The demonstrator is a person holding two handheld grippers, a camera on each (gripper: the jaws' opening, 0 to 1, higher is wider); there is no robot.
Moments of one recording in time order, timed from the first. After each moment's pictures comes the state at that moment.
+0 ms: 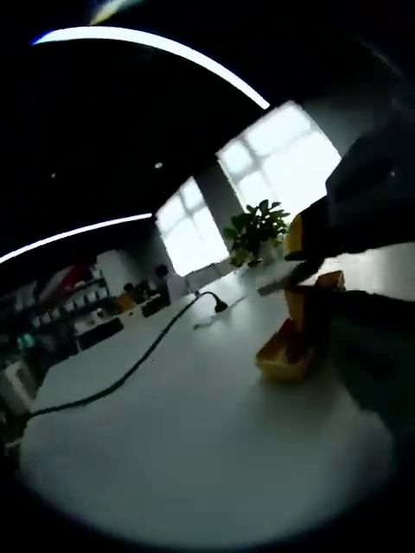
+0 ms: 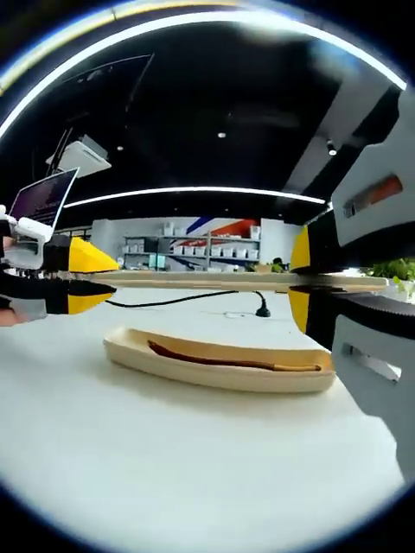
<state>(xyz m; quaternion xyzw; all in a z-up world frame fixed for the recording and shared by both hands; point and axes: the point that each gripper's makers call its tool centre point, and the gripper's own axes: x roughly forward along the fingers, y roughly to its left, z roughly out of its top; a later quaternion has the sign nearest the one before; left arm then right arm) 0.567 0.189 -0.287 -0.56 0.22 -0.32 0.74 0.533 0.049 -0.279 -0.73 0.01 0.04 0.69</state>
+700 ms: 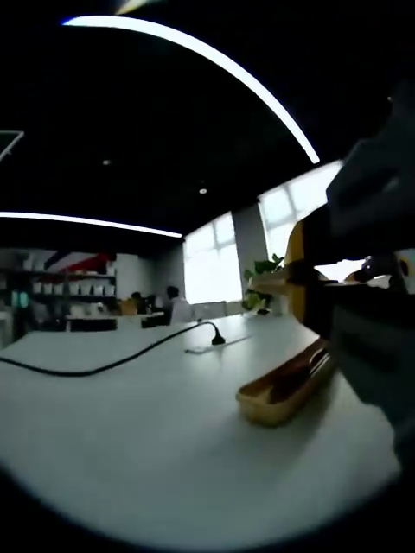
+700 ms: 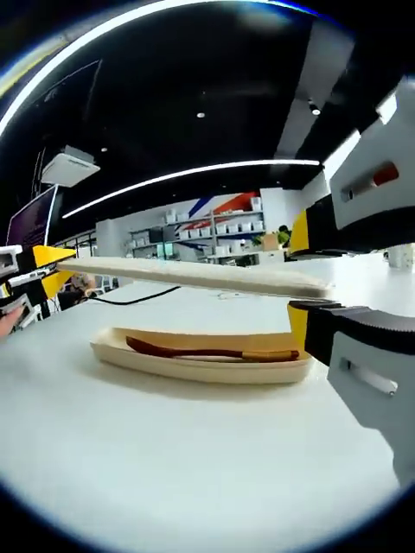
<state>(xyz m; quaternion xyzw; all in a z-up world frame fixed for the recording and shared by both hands) 0.583 0.196 -0.265 -0.66 0.19 -0.33 0.65 0.547 -0.015 -0.297 -0.64 0.05 0.09 0.76</state>
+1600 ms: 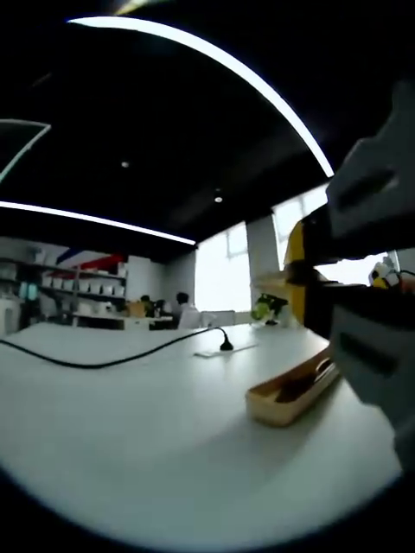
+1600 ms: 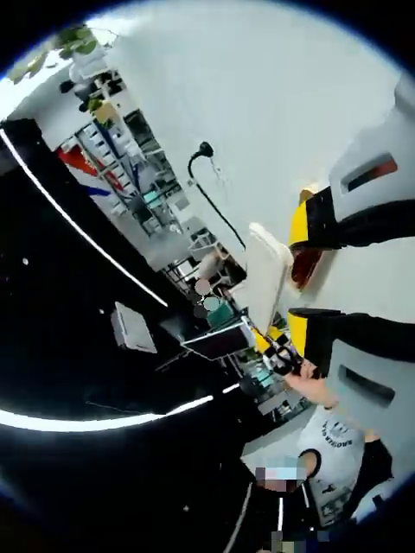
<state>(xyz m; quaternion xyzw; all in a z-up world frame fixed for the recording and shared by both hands) 0.586 0.208 -0.260 -0.69 0.16 -0.33 0.62 0.505 -0.008 -0.278 0.29 0.12 0.42 0.85</state>
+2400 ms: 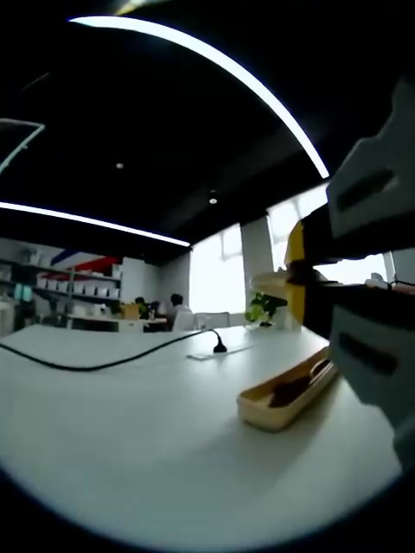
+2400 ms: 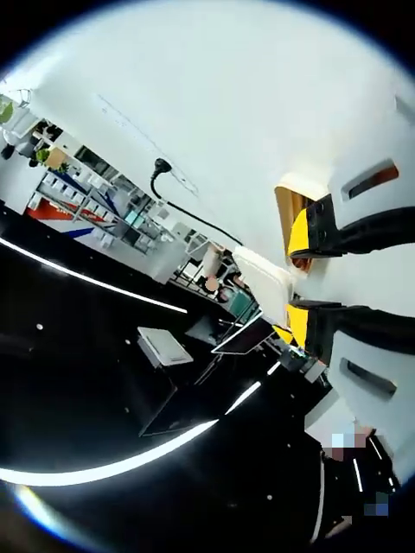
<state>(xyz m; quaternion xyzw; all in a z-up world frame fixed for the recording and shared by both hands) 0.583 0.200 -0.261 -0.68 0.17 -0.34 0.62 0.522 -0.012 -0.292 0.41 0.16 0.39 0.81</state>
